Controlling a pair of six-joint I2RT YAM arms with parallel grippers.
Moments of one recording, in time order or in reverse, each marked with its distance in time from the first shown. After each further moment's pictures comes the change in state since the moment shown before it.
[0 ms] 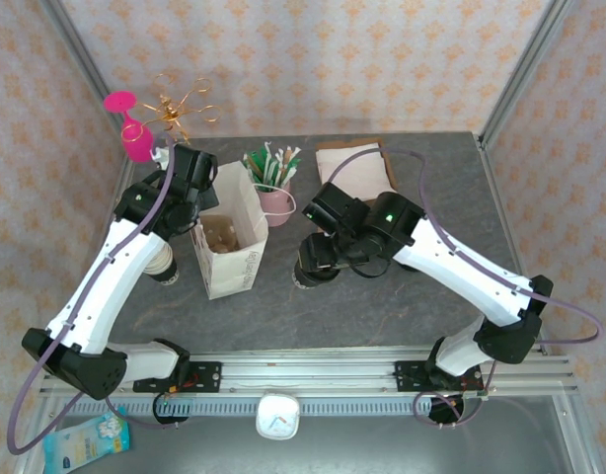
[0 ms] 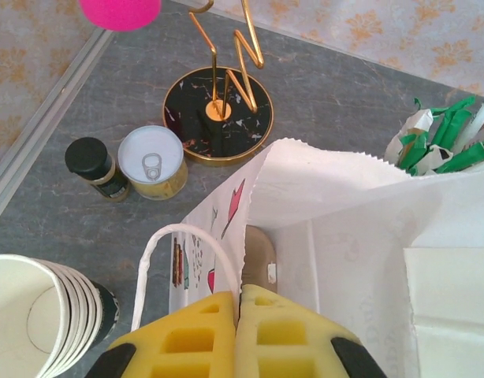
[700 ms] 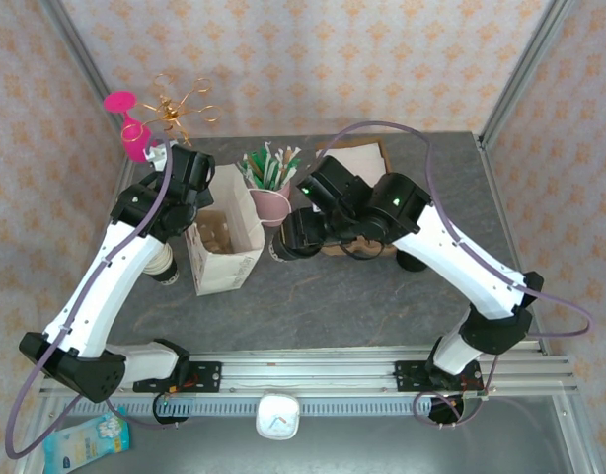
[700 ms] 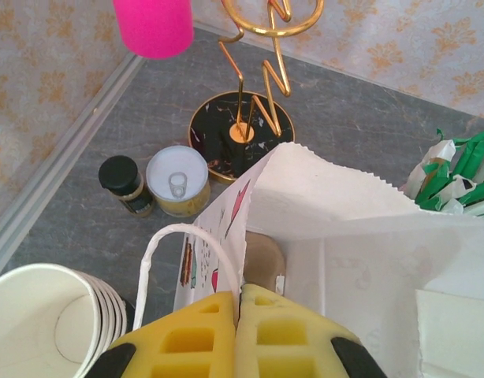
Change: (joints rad) left arm 0.000 -0.005 0.010 0.001 -0.079 0.009; right arm 0.003 0.106 0.289 -0.007 0.019 -0.040
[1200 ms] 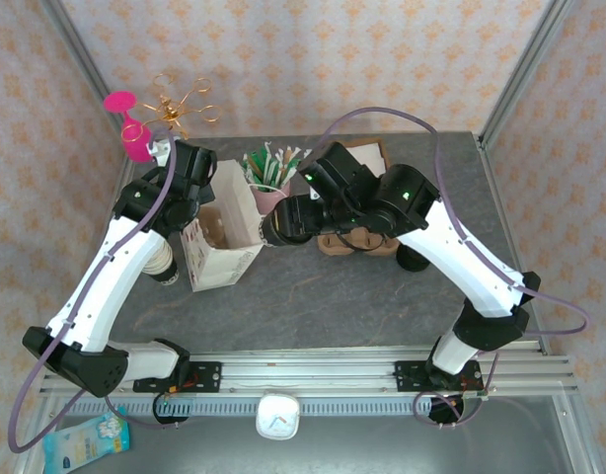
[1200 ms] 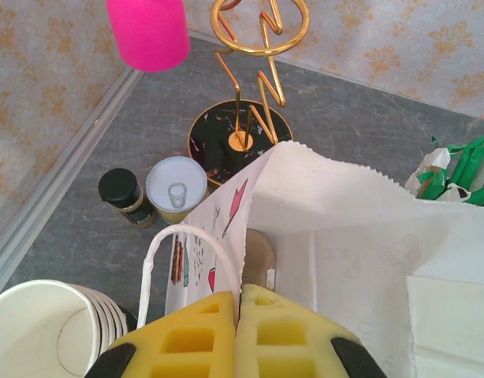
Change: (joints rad) left arm 0.000 0.027 0.025 0.004 -0.001 0.026; right arm 0.000 0.033 0.136 0.000 0.000 -0.025
